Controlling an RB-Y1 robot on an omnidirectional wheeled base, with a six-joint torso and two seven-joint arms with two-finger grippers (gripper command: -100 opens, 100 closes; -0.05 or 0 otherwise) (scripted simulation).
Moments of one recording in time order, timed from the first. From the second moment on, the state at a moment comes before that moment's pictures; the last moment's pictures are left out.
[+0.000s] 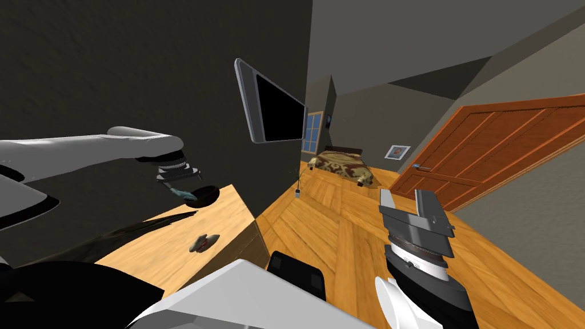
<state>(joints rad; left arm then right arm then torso) -0.08 1.85 -0.07 -1.03 -1.60 -1.48 -0.91 0.49 -0.04 -0.04 -2.36 0.04 -0.55 -0.01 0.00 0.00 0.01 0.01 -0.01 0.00</state>
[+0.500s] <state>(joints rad) 0.02 1.89 -0.05 -1.04 -1.52 -1.43 -0.91 0.49 -0.04 -0.04 -2.36 0.04 -0.55 -0.01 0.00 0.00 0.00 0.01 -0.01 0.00</state>
